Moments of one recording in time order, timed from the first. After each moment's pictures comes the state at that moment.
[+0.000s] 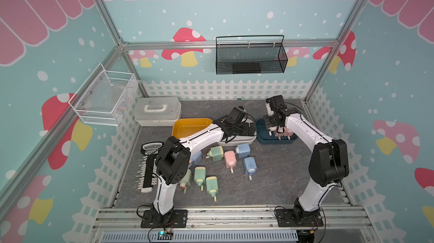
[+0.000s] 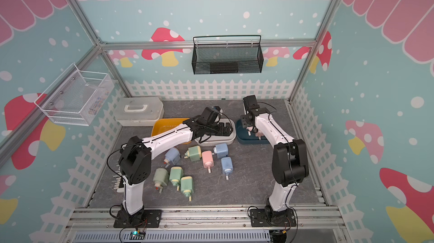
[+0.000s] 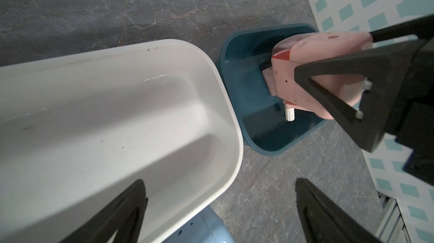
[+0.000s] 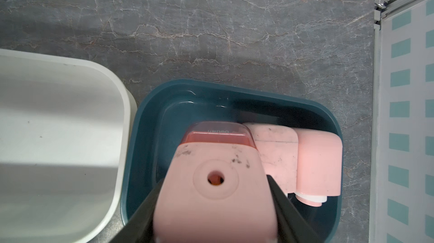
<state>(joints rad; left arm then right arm) -0.73 2.03 1.66 -0.40 0.10 -0.54 0.24 1.79 1.48 -0.70 0.19 -0.02</state>
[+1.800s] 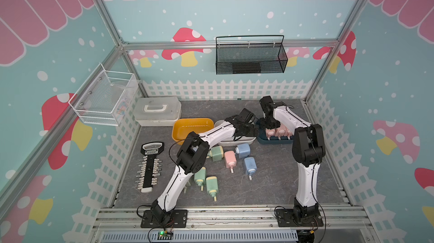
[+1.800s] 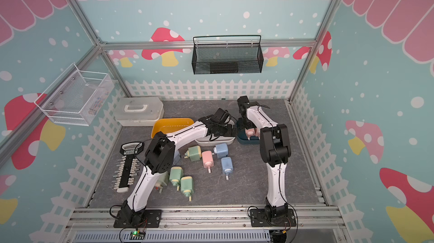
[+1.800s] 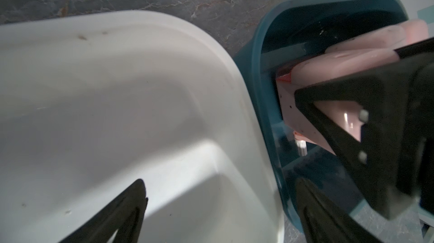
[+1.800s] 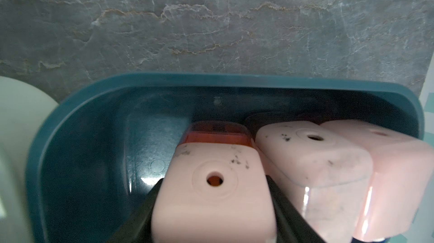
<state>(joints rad) -0.73 2.36 1.98 -0.53 0.12 -0.57 0.24 2.12 1.76 -0.96 0.27 0.10</state>
